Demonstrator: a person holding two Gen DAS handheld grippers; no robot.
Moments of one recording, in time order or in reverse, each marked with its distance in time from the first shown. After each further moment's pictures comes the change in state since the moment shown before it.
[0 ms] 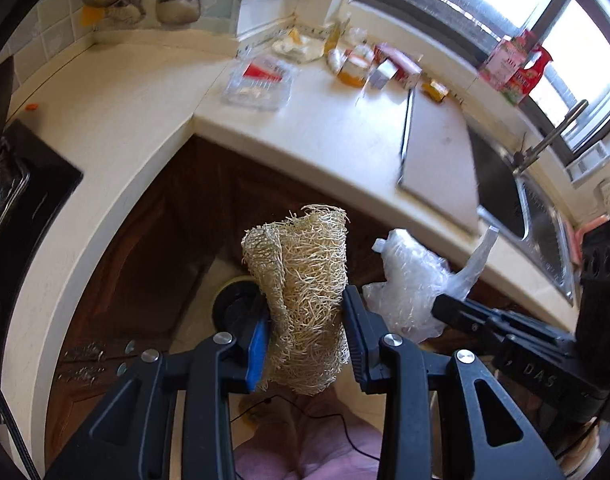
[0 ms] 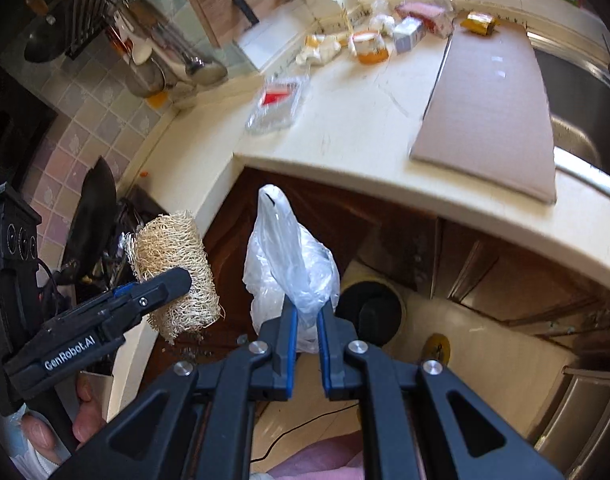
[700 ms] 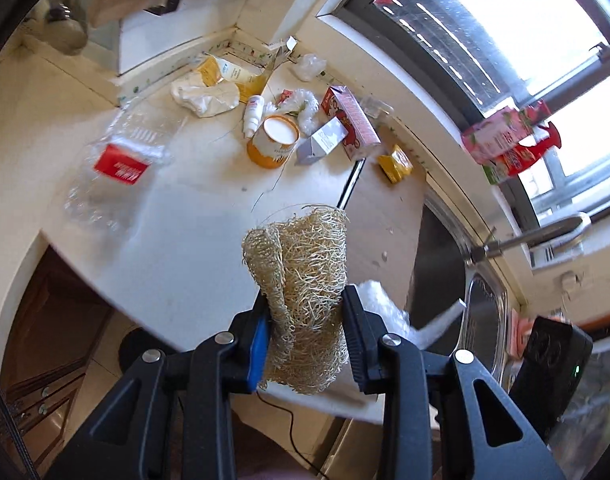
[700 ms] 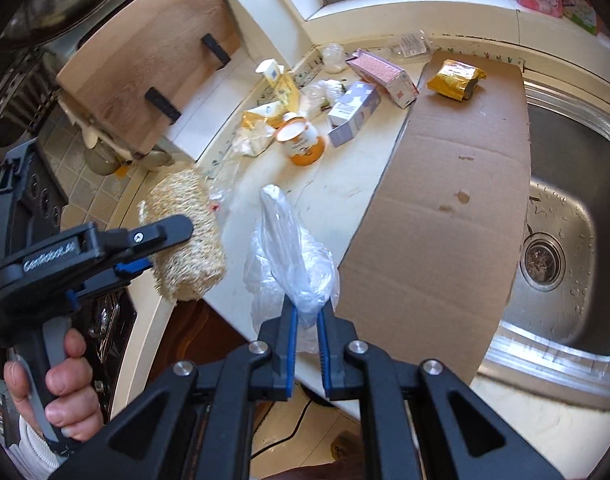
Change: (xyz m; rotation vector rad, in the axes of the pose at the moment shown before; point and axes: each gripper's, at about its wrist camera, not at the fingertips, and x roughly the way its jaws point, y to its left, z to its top) left arm 0.075 -0.106 0.212 -0.152 0.010 -0.220; right arm -0.028 -0.107 0.177 0.009 -0.069 0.015
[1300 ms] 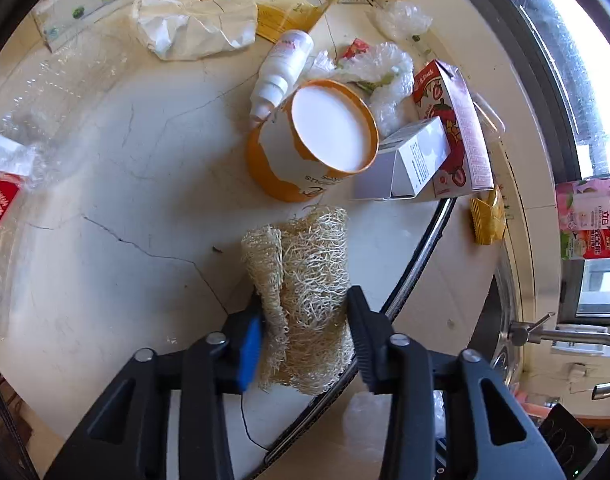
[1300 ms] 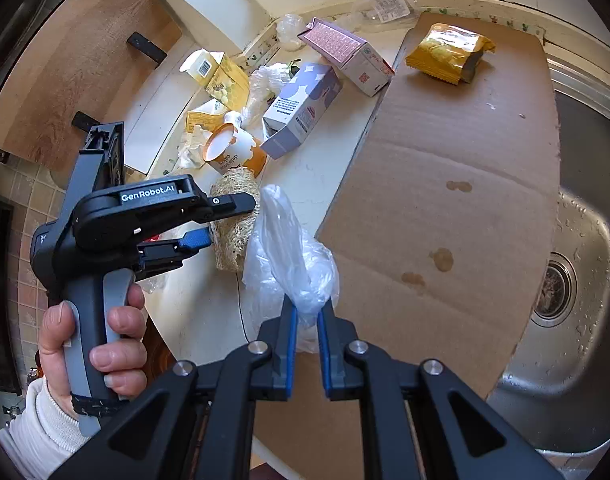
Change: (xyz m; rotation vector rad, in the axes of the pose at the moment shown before) left arm 0.187 0.020 0.103 -0.269 0.144 0.091; right arm 0.072 -0.086 0.083 0.052 0.130 0.021
